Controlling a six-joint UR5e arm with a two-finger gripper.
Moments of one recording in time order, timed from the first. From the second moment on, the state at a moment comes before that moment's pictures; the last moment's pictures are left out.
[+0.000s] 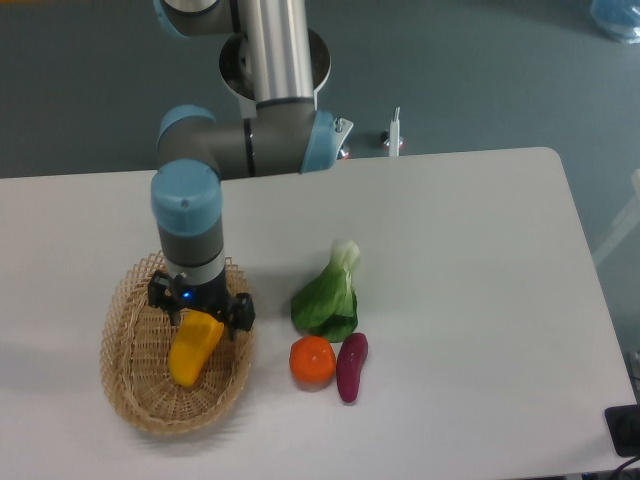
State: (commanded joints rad) arm 2.05 -1.99 -1.77 -0.80 1.48 0.37
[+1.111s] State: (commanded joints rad) arm 2.04 -2.03 -1.78 -0.79 1.52 0.37
